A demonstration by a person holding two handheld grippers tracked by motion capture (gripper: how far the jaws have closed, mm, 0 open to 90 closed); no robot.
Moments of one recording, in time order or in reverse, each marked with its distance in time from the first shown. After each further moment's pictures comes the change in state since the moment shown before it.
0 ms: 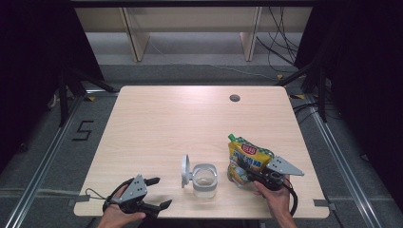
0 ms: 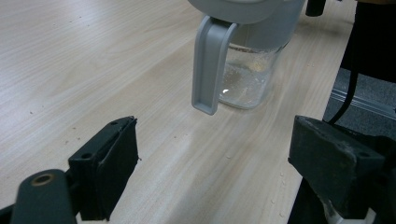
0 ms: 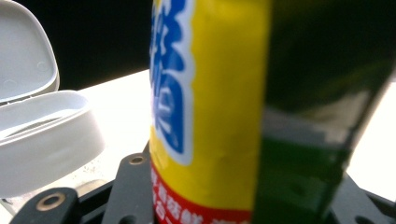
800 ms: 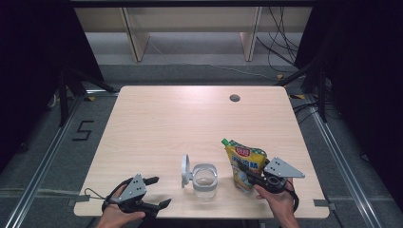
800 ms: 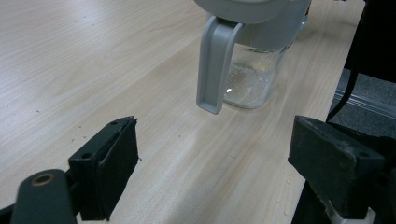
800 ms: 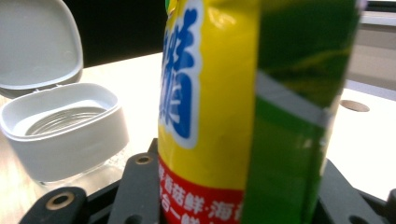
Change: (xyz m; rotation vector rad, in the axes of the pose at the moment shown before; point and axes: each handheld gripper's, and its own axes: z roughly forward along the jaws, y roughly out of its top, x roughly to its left) left arm 0.003 0.000 -0.002 0.013 0.006 0.012; right arm 0.020 0.022 -0.012 0.060 -0.005 -0.109
